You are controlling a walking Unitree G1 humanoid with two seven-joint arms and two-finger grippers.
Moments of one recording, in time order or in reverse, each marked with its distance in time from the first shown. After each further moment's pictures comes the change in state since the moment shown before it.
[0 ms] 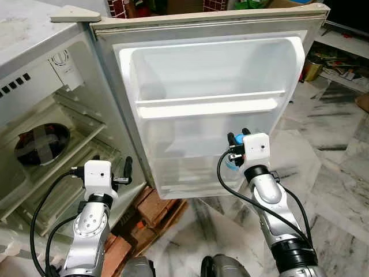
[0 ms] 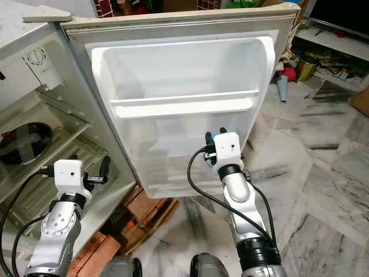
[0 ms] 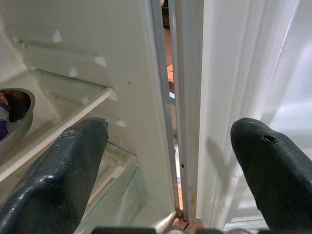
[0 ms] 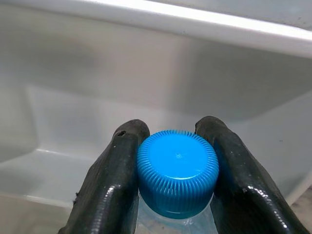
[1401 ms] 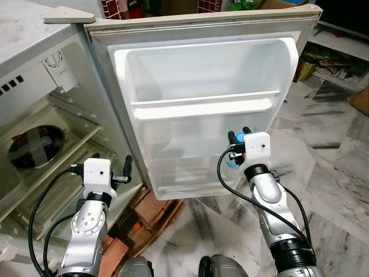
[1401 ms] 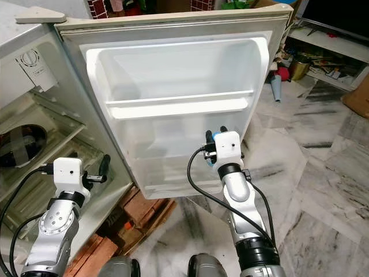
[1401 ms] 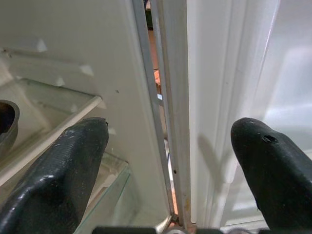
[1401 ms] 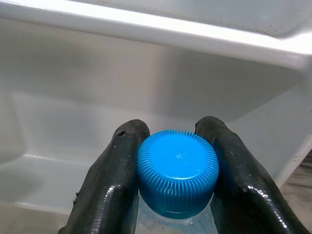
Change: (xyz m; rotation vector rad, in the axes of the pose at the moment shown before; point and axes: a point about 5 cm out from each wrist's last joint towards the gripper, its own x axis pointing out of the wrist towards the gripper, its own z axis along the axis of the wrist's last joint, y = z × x) left arm 0.001 0.000 0.001 0.009 -0.004 -0.024; right arm -0.001 -0.003 0.002 -0.003 -0.007 -0.018
